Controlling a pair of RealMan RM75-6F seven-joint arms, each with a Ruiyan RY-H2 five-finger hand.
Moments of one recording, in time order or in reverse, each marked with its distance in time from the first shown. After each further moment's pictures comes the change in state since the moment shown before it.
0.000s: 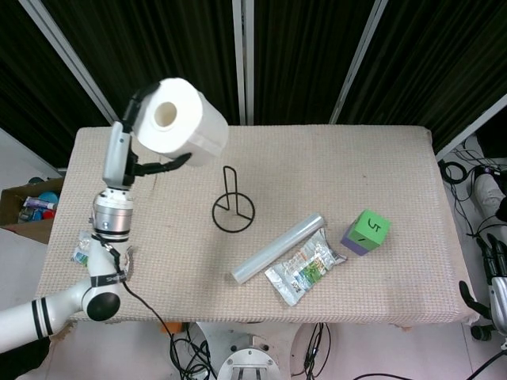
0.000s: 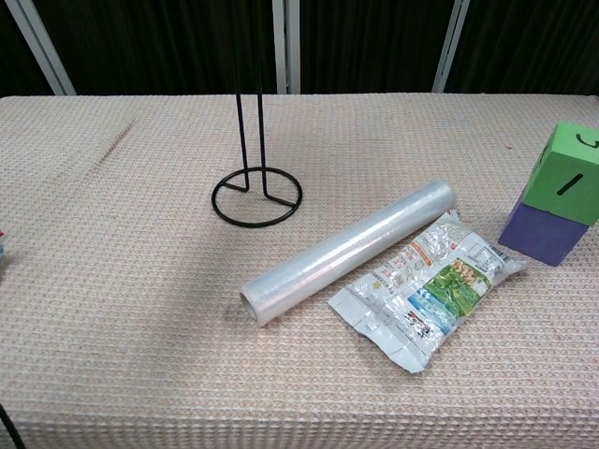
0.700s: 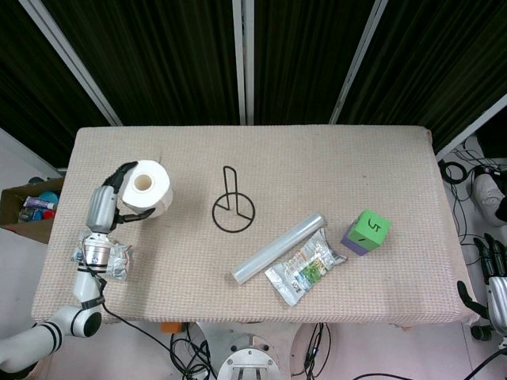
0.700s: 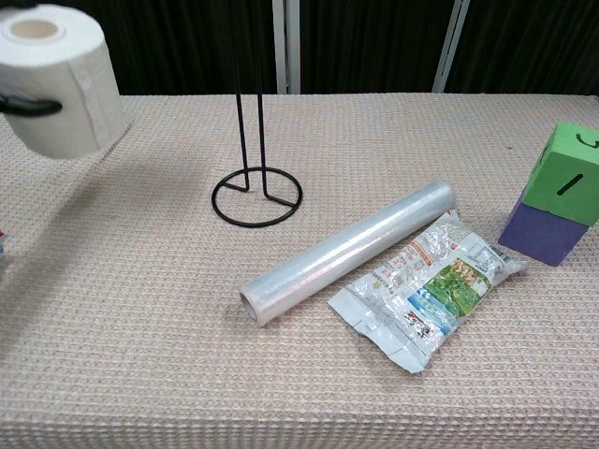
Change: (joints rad) left arm 0.157 -0.295 0.437 0.794 0.234 0.057 -0.271; right arm 0.004 0.001 0.000 -0.011 0.000 -0.006 -0.020
